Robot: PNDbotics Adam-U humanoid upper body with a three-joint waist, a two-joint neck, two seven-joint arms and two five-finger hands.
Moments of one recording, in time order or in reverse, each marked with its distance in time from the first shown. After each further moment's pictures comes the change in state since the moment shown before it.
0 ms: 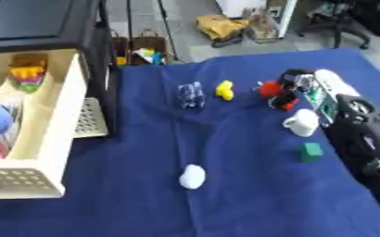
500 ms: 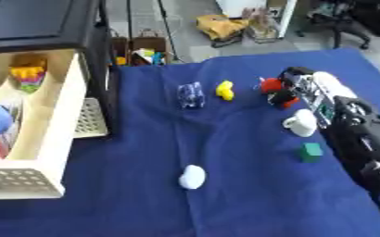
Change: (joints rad) left arm -0.001 0.000 0.000 0.000 0.000 0.000 0.000; right arm 0.000 0.008 0.002 0.002 0.003 0.010 -0.105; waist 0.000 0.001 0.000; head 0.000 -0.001
